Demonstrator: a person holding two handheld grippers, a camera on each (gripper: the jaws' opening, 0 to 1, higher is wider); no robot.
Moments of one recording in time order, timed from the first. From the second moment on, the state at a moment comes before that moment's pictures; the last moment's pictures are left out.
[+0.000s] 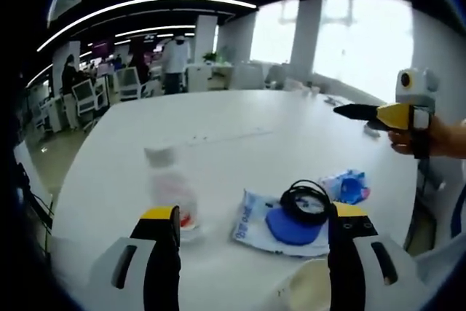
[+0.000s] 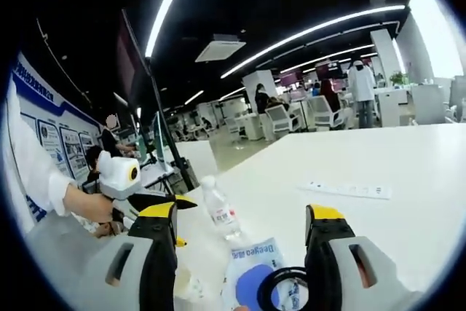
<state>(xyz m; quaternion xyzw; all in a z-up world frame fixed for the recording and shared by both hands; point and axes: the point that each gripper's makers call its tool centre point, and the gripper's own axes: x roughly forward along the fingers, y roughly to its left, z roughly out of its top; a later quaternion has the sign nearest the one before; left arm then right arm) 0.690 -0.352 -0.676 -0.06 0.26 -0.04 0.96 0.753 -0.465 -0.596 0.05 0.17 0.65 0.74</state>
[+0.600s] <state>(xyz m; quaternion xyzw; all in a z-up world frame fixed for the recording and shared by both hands) 0.731 -0.406 -0.683 -0.05 0.29 -0.06 0.95 0.795 -0.511 -0.620 0.07 0.19 0.63 0.75</state>
